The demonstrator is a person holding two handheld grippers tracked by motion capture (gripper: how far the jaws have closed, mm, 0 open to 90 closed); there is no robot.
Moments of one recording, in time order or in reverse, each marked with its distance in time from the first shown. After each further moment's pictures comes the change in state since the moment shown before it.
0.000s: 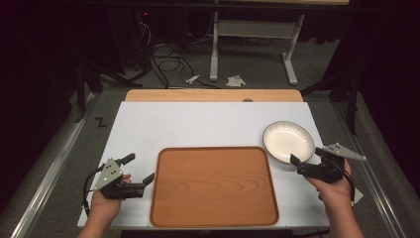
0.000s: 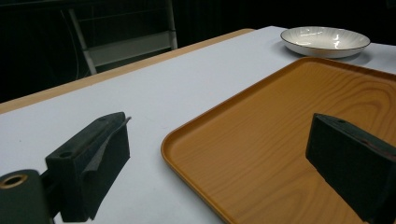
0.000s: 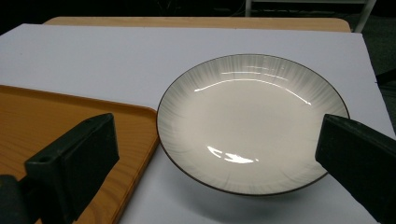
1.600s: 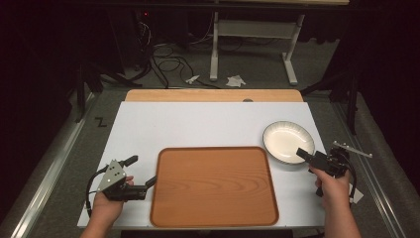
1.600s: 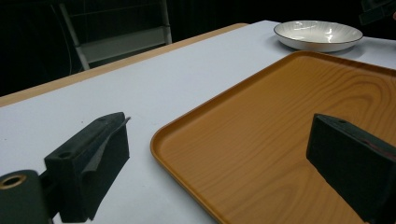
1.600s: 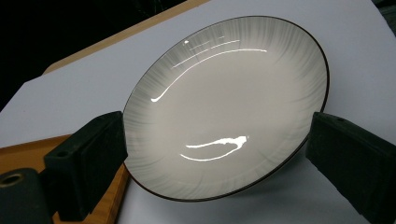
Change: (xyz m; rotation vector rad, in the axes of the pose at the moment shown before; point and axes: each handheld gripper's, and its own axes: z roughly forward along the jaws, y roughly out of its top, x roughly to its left) left arm -0.006 -0.001 0.003 0.016 -0.018 0.004; right arm -0.047 -0.016 0.026 0.044 0.036 0.381
